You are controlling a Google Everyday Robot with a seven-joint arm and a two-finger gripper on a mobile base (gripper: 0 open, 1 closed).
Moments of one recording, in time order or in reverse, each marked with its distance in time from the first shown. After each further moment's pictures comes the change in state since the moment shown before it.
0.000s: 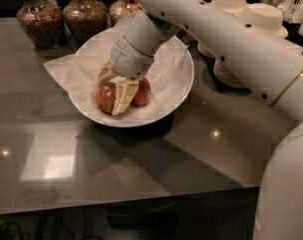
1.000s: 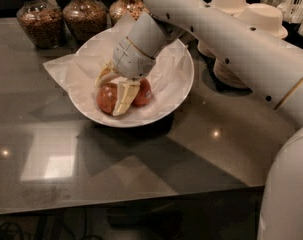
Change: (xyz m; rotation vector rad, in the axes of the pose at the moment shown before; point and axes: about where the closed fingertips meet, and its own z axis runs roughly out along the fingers) arm 0.001 -0.001 -0.001 0.034 -0.041 0.006
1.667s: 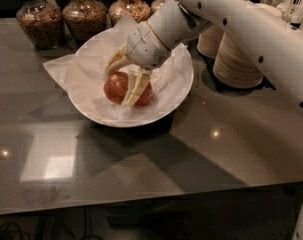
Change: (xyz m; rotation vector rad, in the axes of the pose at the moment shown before) arm -0.019 -0.004 -0.046 0.156 -0.089 -0.041
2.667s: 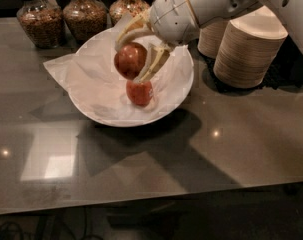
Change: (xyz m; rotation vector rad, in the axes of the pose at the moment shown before) arm -0.038 -0.010 -0.085 0.217 -0.062 -0.095
